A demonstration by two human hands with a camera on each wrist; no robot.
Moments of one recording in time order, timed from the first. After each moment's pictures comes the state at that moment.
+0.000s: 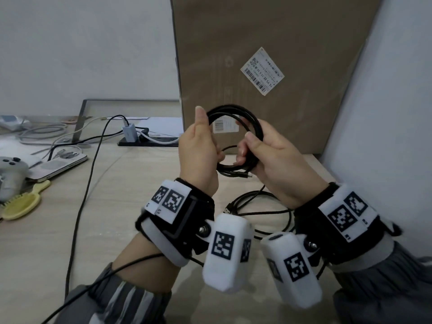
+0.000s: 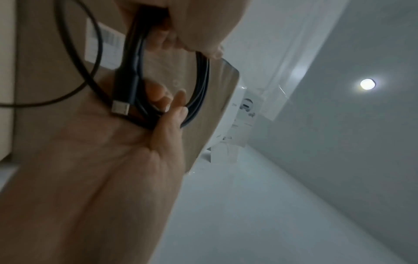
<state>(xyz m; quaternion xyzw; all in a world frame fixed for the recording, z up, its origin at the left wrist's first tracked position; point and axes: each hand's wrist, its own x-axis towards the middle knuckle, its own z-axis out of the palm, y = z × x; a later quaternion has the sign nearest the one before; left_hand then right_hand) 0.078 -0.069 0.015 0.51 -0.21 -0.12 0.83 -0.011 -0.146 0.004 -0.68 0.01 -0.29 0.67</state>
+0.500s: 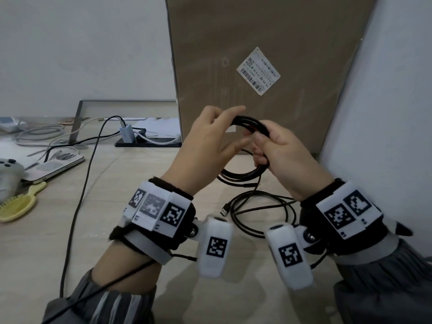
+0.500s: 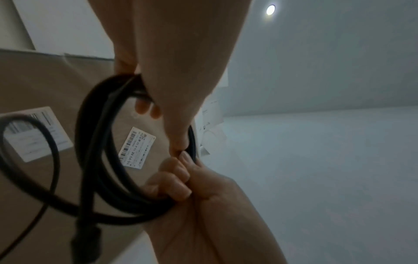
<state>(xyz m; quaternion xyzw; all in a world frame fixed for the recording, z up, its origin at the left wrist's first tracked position) 0.098 -0.057 0.012 0.71 -0.56 0.18 0.39 -0.017 -0.166 0.007 -0.75 0.07 -0.32 0.58</state>
